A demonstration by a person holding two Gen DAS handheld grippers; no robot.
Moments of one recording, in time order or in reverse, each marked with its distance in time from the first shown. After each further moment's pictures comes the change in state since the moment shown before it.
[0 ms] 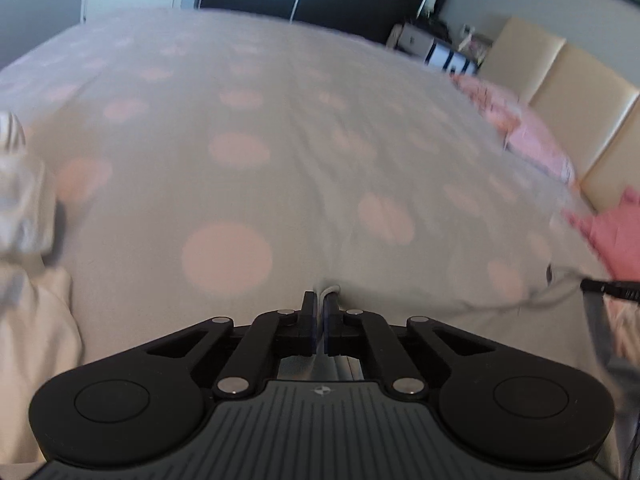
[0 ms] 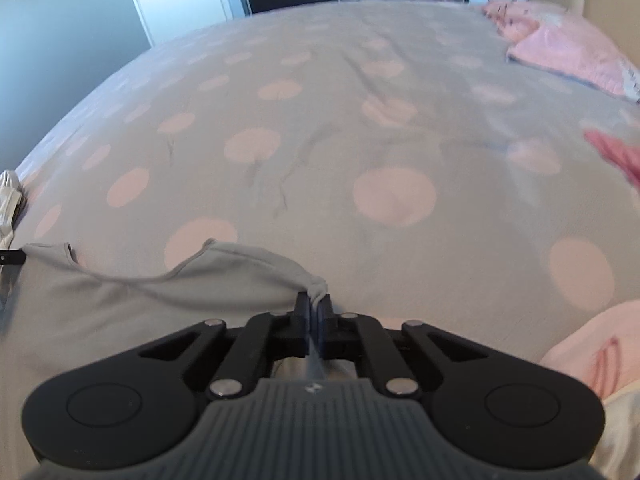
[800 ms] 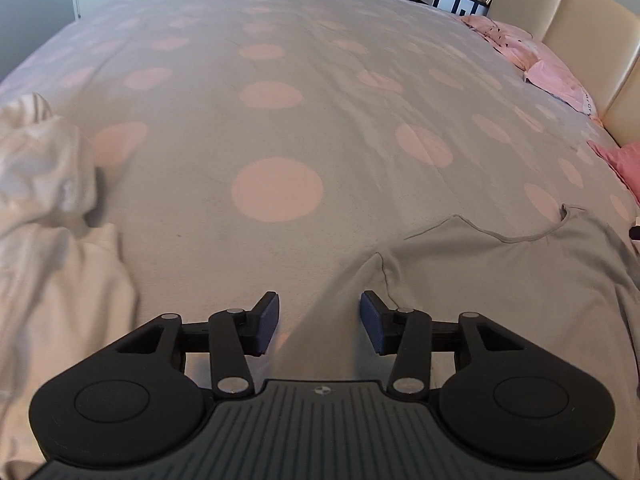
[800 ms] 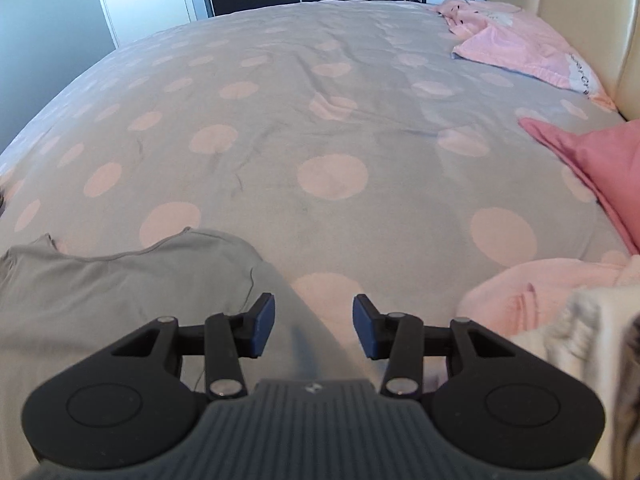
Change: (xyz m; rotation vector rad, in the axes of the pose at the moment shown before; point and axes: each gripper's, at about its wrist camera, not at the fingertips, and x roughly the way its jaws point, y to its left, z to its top) left arm 0.012 0.023 -0.035 0.087 0.183 0.081; right arm -0.027 -0.016 -0.024 0.052 0.058 -0.095
